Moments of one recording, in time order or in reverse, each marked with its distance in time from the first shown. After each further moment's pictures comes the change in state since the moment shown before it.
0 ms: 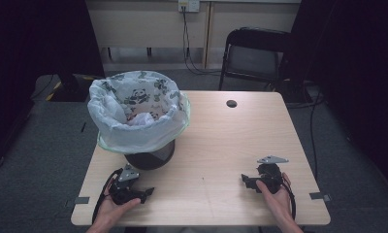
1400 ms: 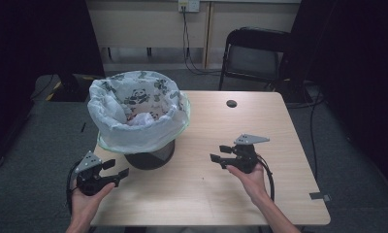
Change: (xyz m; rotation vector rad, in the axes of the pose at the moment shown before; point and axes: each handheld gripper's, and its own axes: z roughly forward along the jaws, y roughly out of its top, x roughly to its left) left arm 0.050 0.006 -0.078 -0.240 0.091 -0.154; right arm 0.063 0.089 -0.005 -0.256 0.411 -0.111
